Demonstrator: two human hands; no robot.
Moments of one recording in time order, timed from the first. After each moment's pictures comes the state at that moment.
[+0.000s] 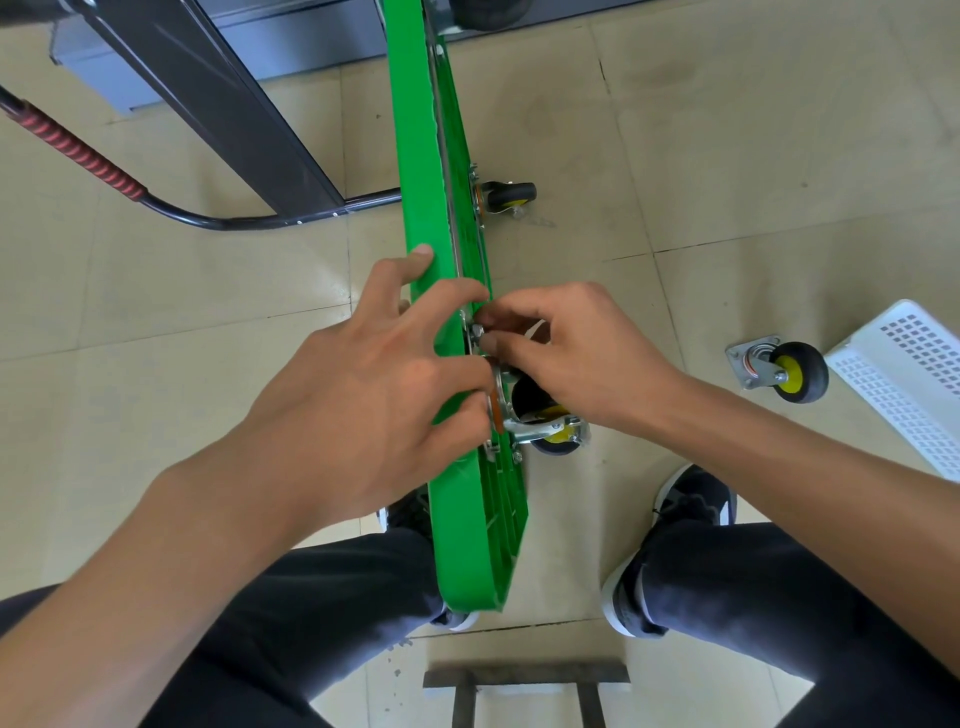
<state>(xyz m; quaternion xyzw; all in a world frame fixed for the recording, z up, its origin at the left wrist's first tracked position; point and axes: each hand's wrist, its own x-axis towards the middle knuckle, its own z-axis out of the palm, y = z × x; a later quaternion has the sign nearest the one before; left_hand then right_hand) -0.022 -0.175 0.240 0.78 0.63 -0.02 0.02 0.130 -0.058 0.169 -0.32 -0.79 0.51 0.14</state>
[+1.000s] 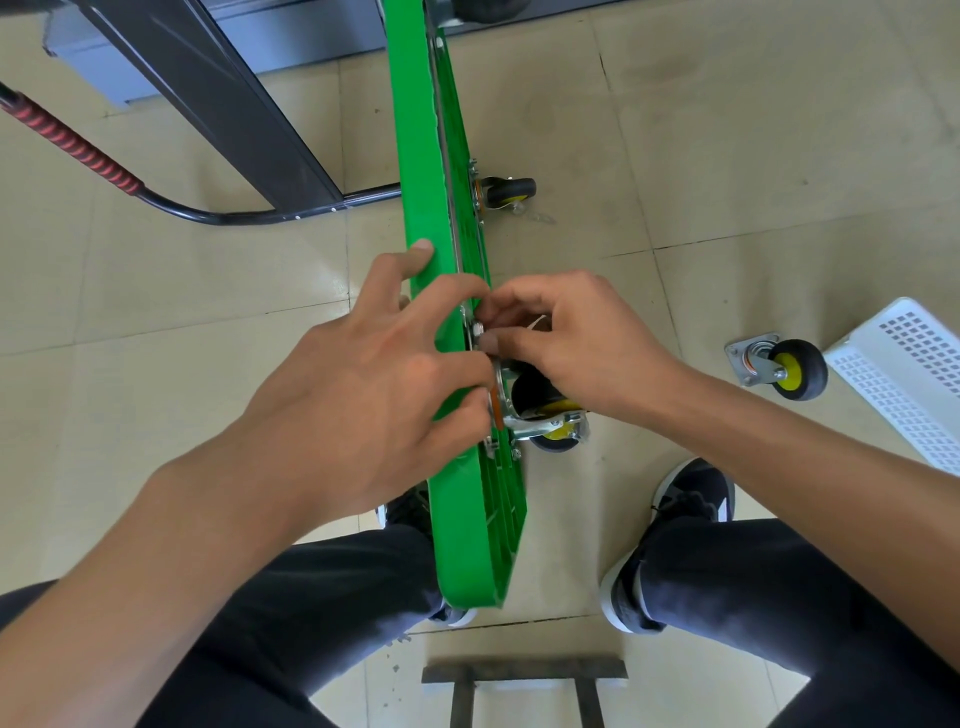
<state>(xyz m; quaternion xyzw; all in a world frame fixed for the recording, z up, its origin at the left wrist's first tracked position) -0.021 -0.175 0.240 0.77 0.63 -0.03 0.03 0.128 -0.054 0.165 -0.32 -0.75 0.56 0.14</state>
